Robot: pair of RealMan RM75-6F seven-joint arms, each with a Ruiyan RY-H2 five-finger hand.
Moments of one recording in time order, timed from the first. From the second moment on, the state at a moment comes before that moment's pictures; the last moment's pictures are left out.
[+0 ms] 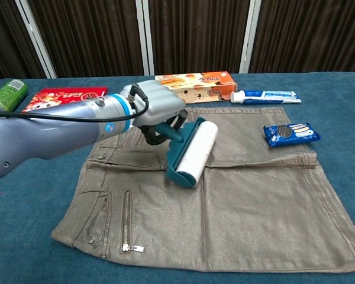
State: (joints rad) left arm -1.08 -1.77 -0.19 -1.29 0.90 0.83 0.98; right arm 0.13 -0.95 0.16 -1.62 -1.28 1.33 0.13
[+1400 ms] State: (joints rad) left arm -1.11 -1.65 -0.02 -1.27 0.80 0.88 1.06; right arm 0.11 -0.94 0.16 -1.63 -1.29 1.35 0.13
